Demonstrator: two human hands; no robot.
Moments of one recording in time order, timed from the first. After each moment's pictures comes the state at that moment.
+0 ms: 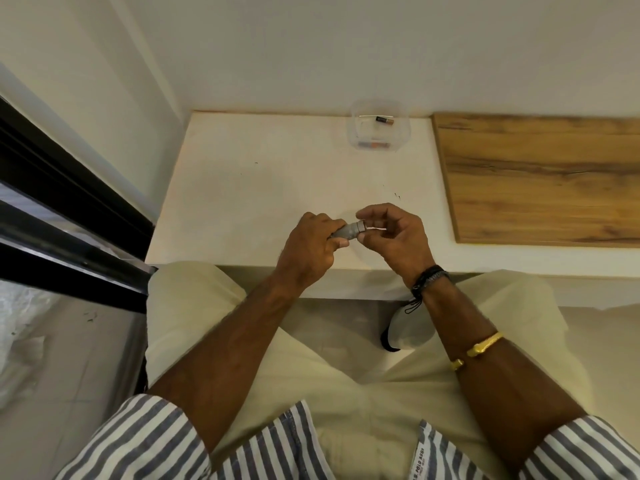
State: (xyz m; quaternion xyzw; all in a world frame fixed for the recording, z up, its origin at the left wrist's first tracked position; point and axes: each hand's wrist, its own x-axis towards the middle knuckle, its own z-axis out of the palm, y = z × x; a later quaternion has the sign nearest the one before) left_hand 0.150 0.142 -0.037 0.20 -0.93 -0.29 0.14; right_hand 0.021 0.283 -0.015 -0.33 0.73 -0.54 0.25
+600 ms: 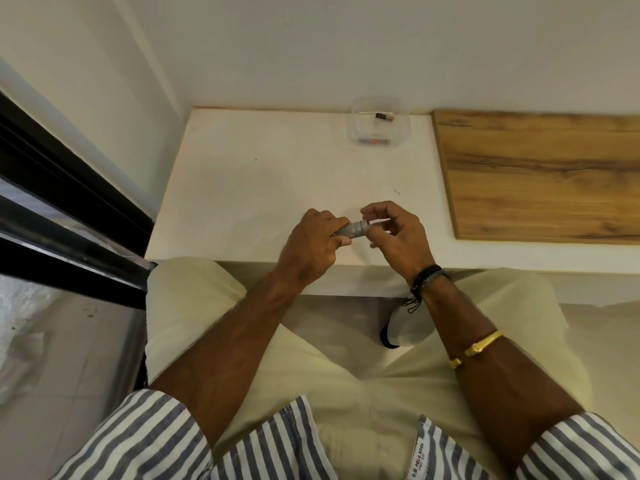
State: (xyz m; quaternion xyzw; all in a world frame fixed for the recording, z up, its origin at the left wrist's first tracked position) left_hand 0.151 0.147 -0.037 0.19 -0.93 -0.28 0.14; right_hand 0.026 0.286 -0.013 -0.32 0.77 -0.50 0.23
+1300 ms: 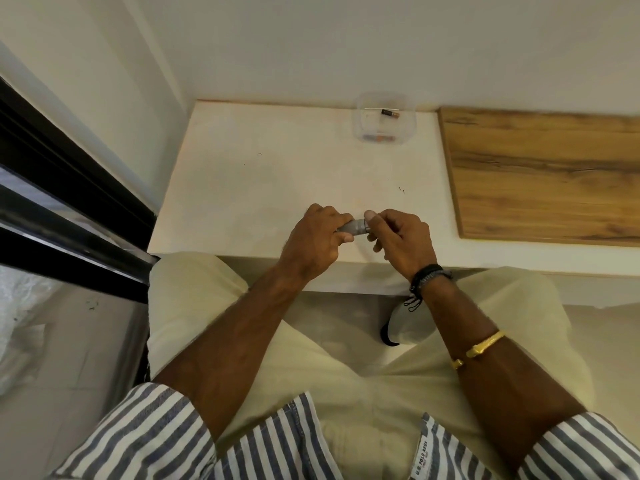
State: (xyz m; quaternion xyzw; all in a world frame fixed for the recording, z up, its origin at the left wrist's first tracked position) left_hand 0.153 0.145 -0.035 0.17 -0.94 -0.27 0.14; right_hand 0.030 0.285 -0.017 -0.31 0.82 -0.45 0.20
